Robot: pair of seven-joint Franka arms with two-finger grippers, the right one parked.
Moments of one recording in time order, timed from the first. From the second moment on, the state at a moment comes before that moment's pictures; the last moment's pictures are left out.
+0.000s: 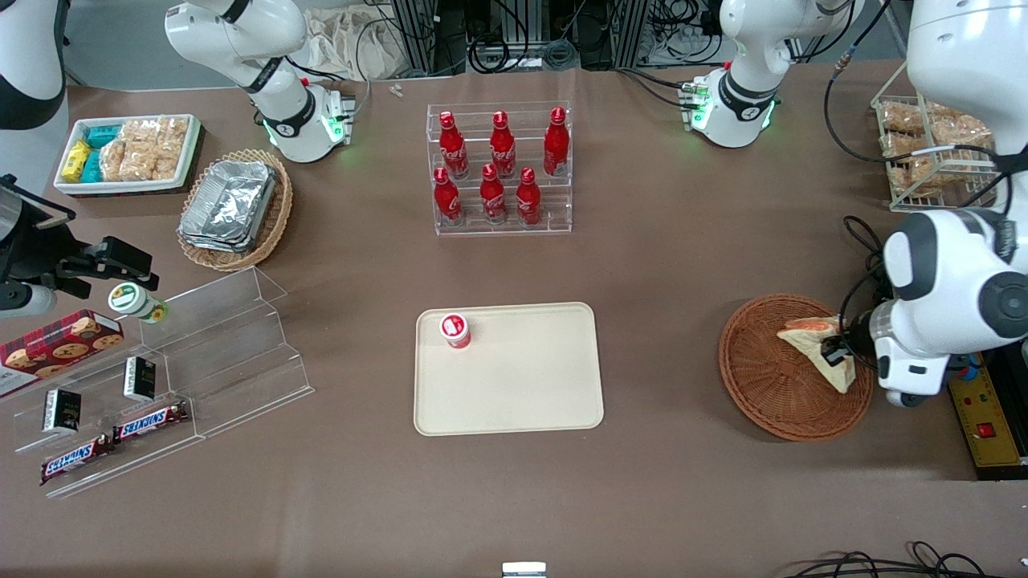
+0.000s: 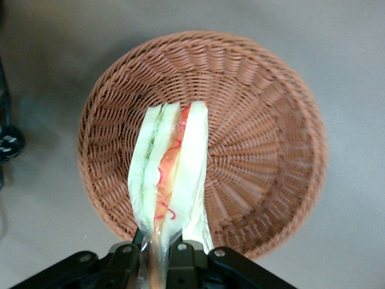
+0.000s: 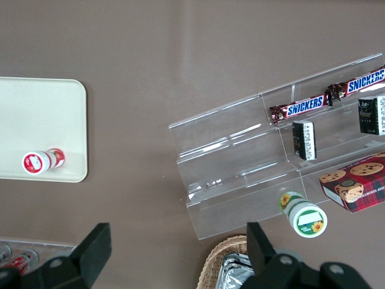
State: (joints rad) arm 0.07 0.39 -0.06 -1.67 0.04 1.93 -0.59
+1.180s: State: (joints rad) arm -0.45 0.74 -0.07 -1.20 0.05 1.86 -0.62
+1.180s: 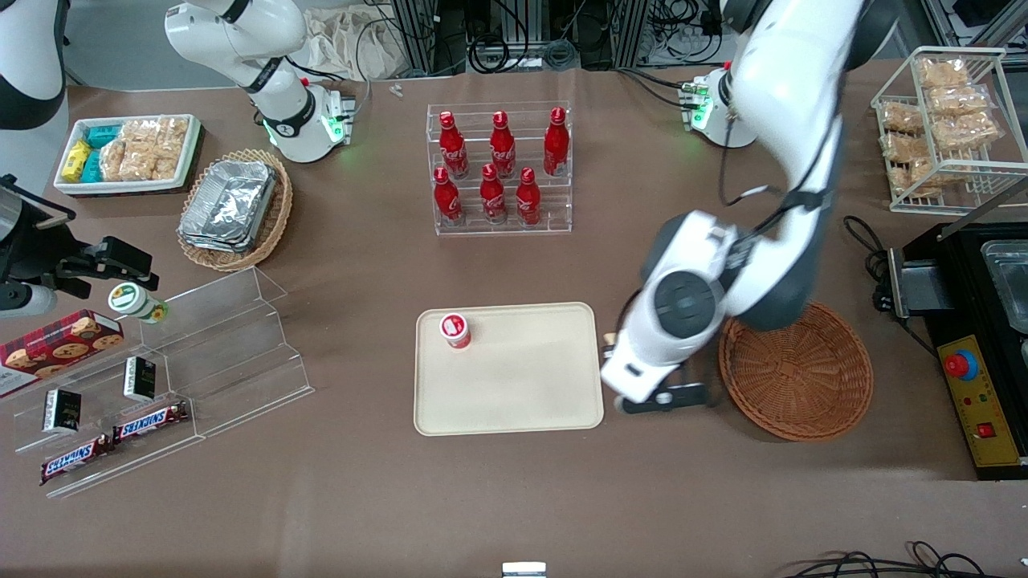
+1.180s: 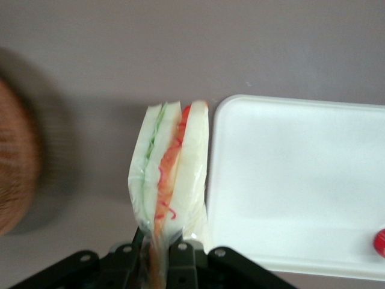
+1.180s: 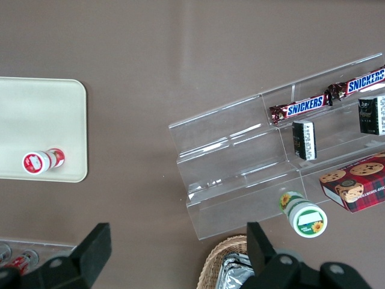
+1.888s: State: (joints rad) arm -0.57 0.88 -0.08 -1.17 0.05 1.90 -0.69
